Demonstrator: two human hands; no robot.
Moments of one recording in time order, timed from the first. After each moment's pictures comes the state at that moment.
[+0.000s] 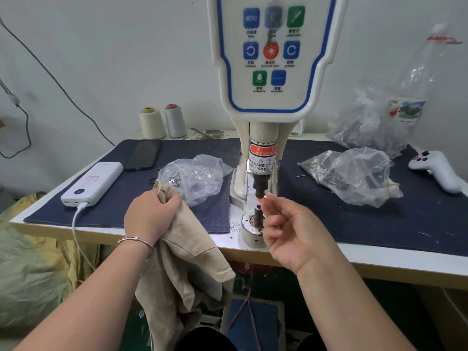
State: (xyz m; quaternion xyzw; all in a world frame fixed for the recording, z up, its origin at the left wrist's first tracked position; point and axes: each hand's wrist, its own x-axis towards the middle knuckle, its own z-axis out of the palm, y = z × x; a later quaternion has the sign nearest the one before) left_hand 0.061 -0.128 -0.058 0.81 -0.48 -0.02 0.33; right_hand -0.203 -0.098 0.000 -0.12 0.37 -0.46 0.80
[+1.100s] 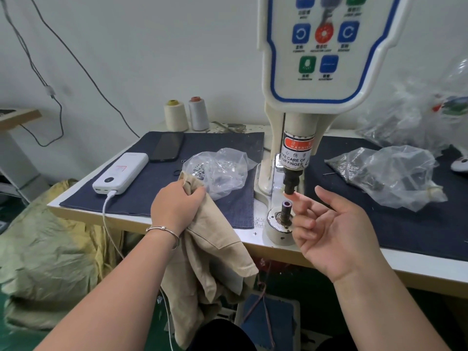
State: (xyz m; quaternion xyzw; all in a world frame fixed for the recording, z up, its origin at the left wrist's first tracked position) left_hand 0.063 -0.129 -0.061 0.80 -0.48 -0.01 0.34; right_hand -0.209 -0.094 -0.003 -0.17 0.31 -0.48 0.80
